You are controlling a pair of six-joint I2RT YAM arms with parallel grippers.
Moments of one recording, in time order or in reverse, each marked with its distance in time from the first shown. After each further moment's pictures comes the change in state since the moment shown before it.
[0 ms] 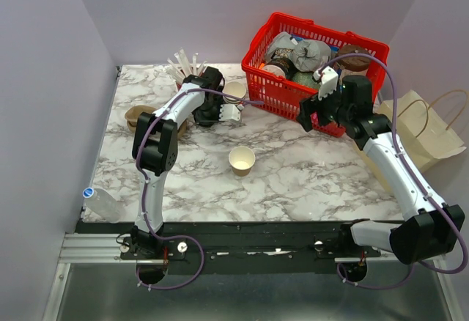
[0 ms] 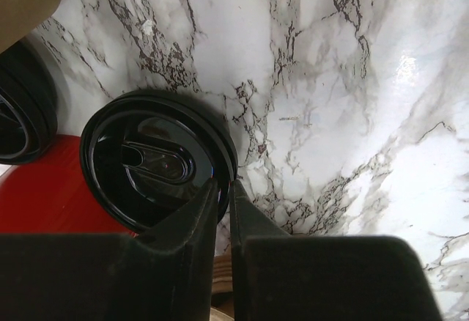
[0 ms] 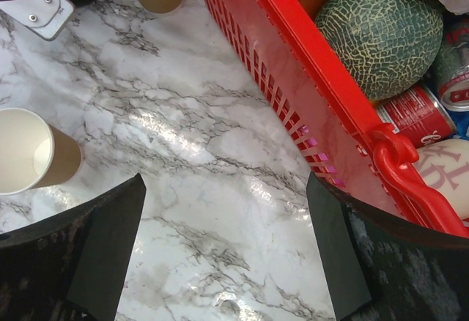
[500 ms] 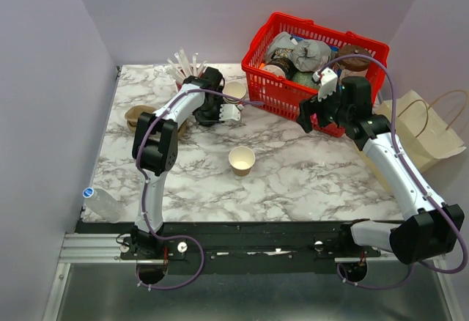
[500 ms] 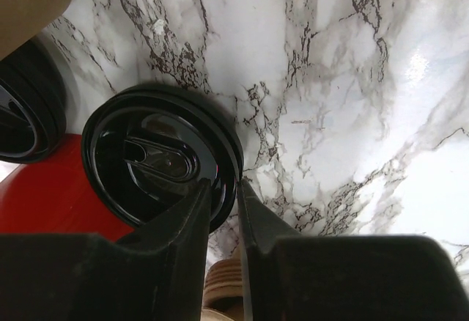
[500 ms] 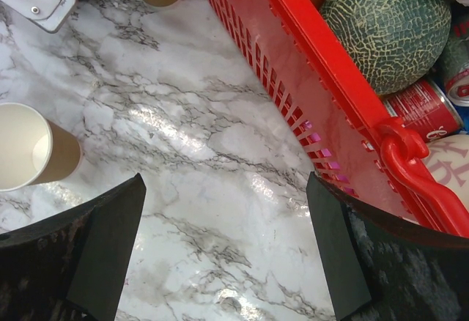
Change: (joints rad) left arm 0.001 0.000 -0.015 0.037 -0.012 0.002; right arm 0.000 0.000 -0.015 0.000 0.000 0.000
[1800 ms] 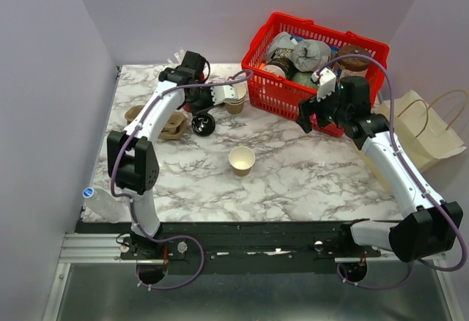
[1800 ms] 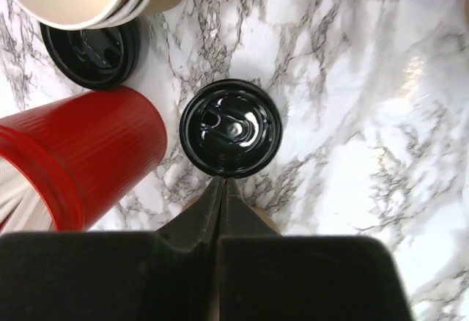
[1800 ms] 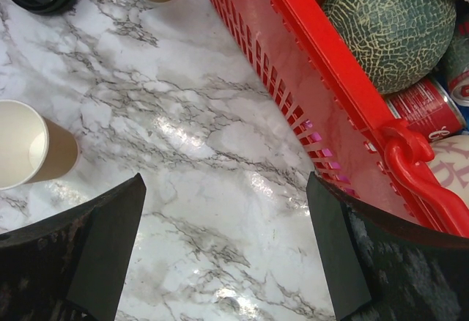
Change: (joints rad) left arm 0.038 -0.265 -0.039 -0.027 0.198 -0.268; right arm 0.000 0.010 0.000 0.000 -0.001 -0.009
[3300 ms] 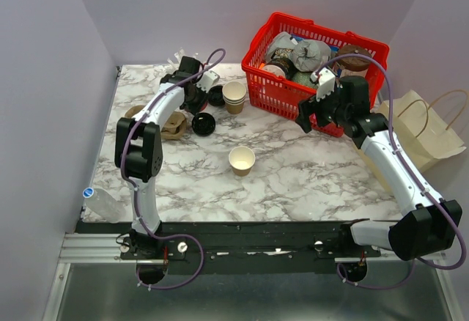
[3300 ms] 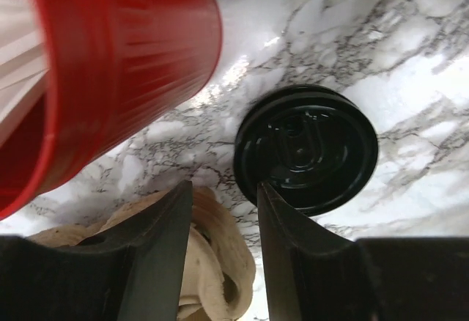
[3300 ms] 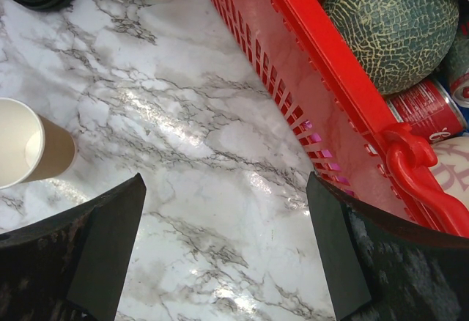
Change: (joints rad) left arm 0.069 0.111 -0.091 0.293 -0.272 -0.653; right arm 0.000 0.015 0.003 0.000 -0.001 -0.009
